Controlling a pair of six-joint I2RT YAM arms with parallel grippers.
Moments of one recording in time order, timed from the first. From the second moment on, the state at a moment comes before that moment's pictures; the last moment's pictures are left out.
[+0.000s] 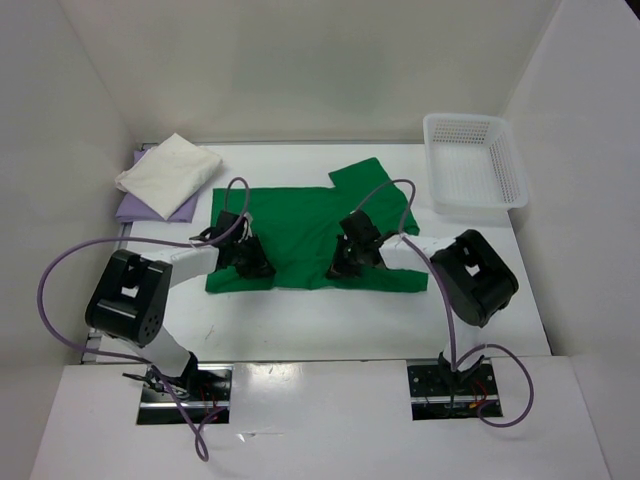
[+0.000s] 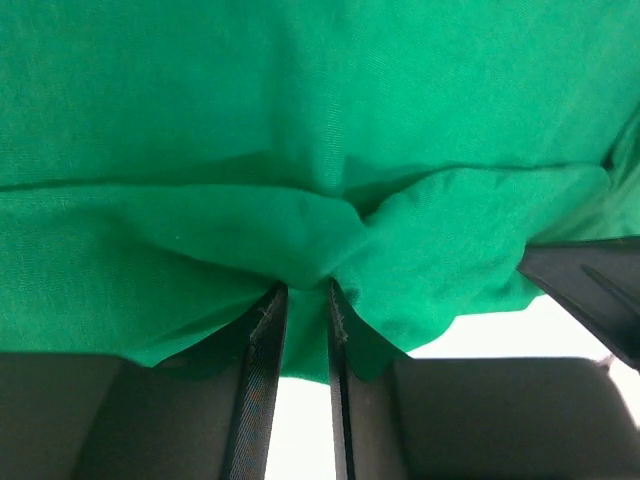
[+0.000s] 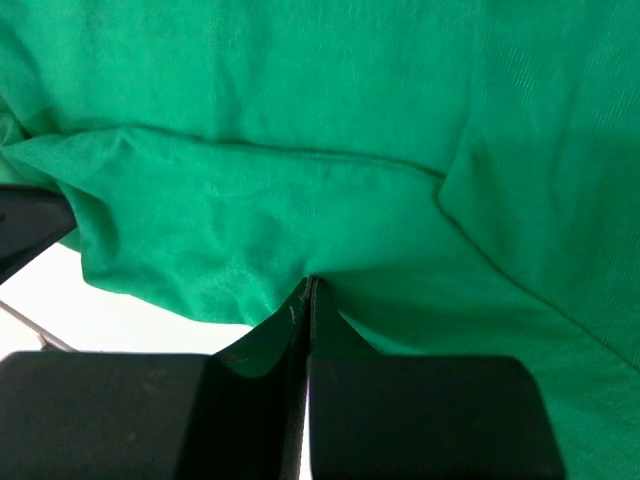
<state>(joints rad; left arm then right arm) -0.28 1.61 0.77 -0.18 0.28 -0.68 0.61 1.79 0.95 -0.15 -0.20 0.84</state>
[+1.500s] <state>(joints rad) 0.07 1.98 1.37 -0.27 -0.13 -0.55 0.44 1.75 1.28 -0.39 -0.25 0.61</state>
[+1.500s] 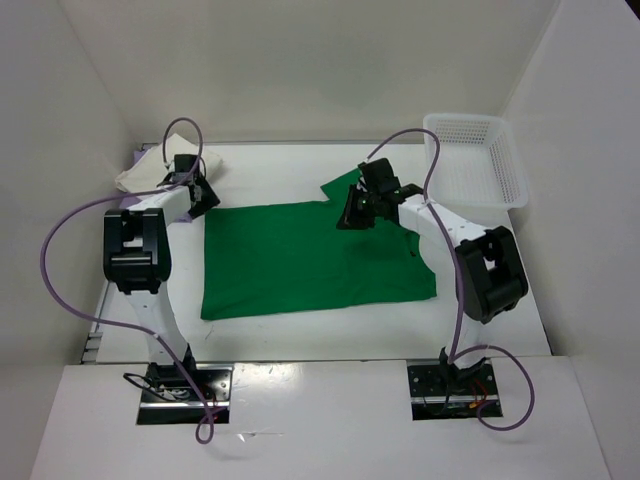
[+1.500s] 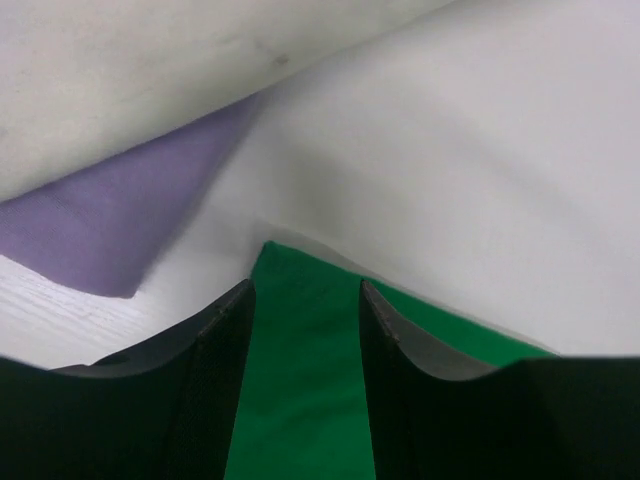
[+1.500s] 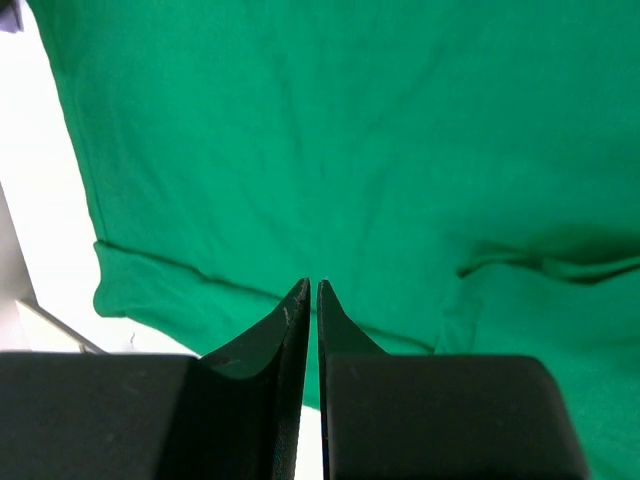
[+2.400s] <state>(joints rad) 0.08 2.09 1.45 -0.28 -0.12 -0.53 0.26 2.20 1.85 -0.42 -0.15 0.54</state>
